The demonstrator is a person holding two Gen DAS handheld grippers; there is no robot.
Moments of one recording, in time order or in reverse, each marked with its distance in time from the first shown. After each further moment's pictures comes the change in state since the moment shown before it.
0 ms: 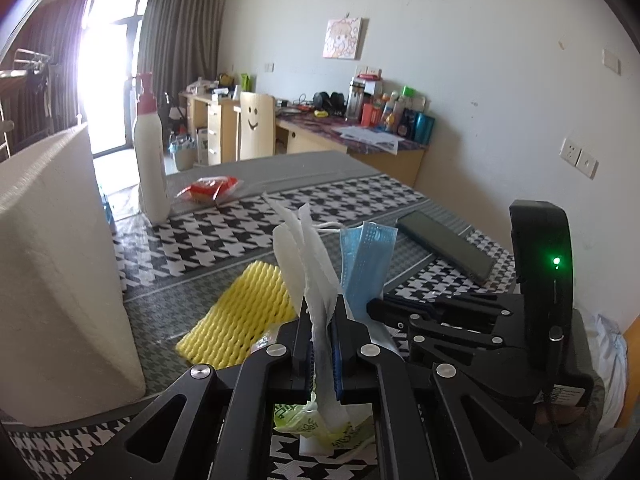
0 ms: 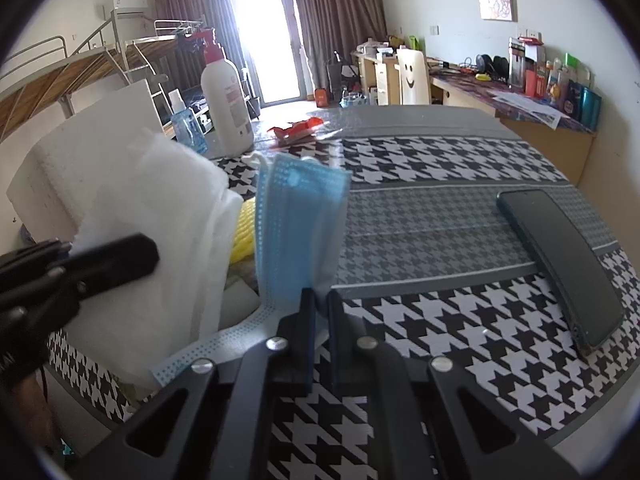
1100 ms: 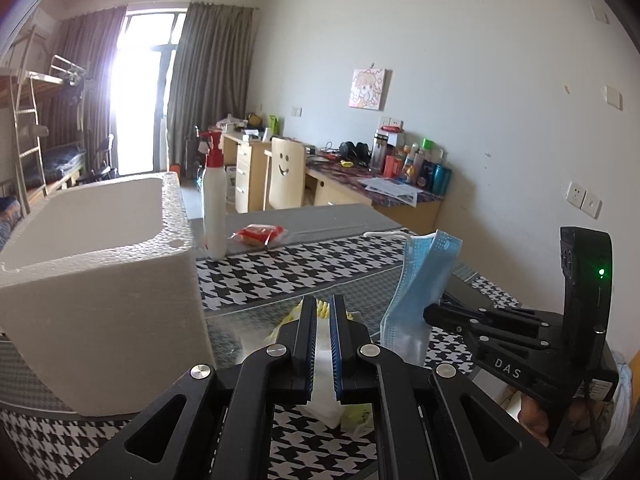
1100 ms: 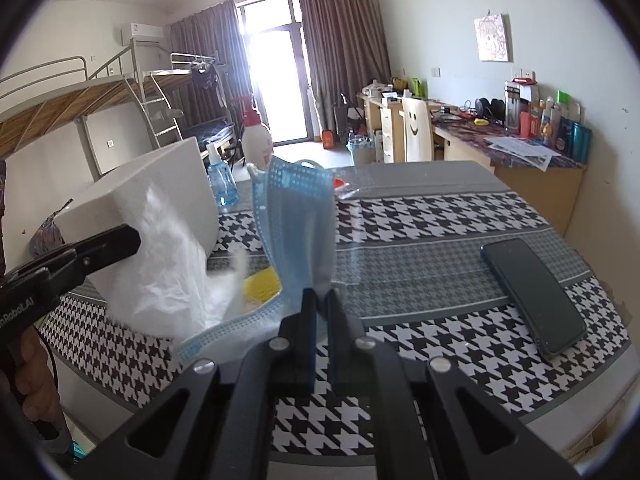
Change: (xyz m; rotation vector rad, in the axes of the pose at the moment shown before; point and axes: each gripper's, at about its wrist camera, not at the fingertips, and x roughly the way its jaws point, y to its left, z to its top) left arm -0.079 0.023 0.002 -0.049 -0.166 0.073; right arm -0.063 0.026 0.015 -0.016 -0.155 0.014
